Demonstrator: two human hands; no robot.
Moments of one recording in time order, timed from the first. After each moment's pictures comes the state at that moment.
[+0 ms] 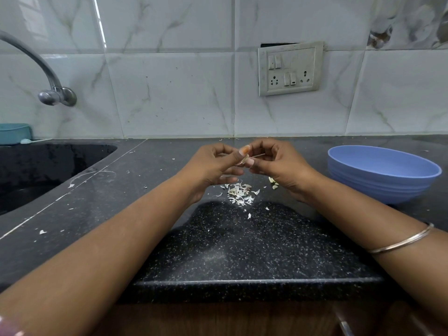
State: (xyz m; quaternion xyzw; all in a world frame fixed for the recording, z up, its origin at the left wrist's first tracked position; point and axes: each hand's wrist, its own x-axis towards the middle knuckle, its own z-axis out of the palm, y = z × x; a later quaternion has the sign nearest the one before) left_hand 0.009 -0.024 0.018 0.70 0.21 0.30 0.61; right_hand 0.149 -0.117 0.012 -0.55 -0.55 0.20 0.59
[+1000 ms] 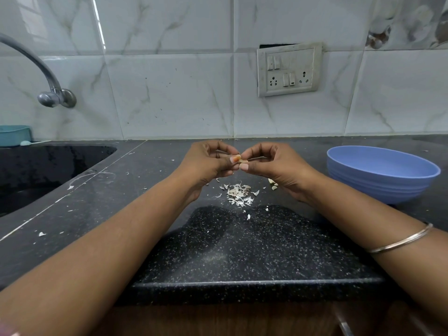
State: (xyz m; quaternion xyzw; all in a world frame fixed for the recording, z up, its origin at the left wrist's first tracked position) left_hand 0.008 -0.016 0.018 0.70 0.18 0.35 0.59; right_hand 0.147 -0.121 0.014 -0.56 -0.52 0.24 0.60
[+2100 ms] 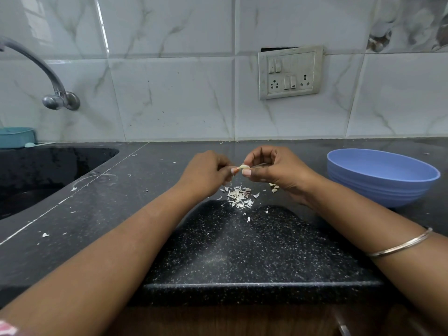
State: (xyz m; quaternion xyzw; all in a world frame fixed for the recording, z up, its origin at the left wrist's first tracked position) left_hand 0.013 -0.007 0.013 0.90 0.26 0.29 0.19; right_hand 0.147 -0.121 0.015 -0.58 -0.51 0.25 0.58
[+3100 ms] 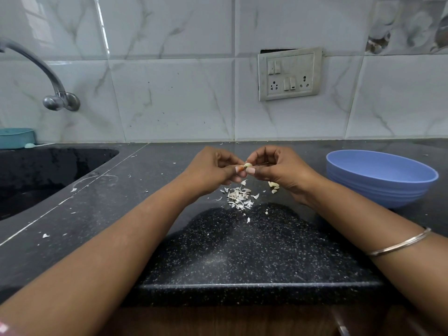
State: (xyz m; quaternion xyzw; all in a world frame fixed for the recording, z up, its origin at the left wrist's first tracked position) left_hand 0.008 -0.017 0.019 0.83 0.18 0.29 0.44; right_hand 0.155 -0.120 0.013 -0.59 -0.50 0.22 0.59
